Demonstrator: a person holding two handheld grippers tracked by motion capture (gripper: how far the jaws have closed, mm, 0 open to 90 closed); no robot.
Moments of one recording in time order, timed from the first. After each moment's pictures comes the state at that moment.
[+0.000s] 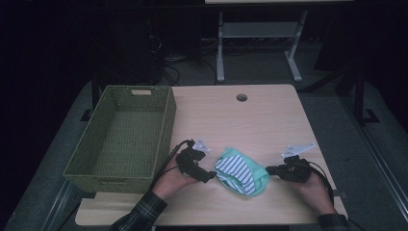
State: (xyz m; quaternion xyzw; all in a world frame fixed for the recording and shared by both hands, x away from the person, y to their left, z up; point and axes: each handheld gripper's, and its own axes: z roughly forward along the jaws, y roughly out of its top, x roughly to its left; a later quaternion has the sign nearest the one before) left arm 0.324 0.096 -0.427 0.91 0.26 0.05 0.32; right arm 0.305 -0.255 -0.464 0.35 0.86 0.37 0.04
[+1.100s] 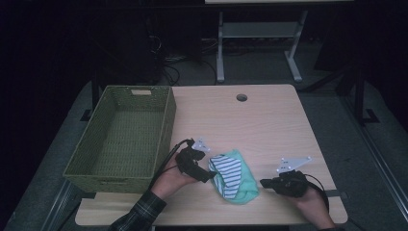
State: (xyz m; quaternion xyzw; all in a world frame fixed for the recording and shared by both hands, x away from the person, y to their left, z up) left arm 0.323 0.097 -0.421 0.91 0.25 0.05 0.32; right arm 0.267 -0.235 -0.461 0.32 0.87 0.38 0.04
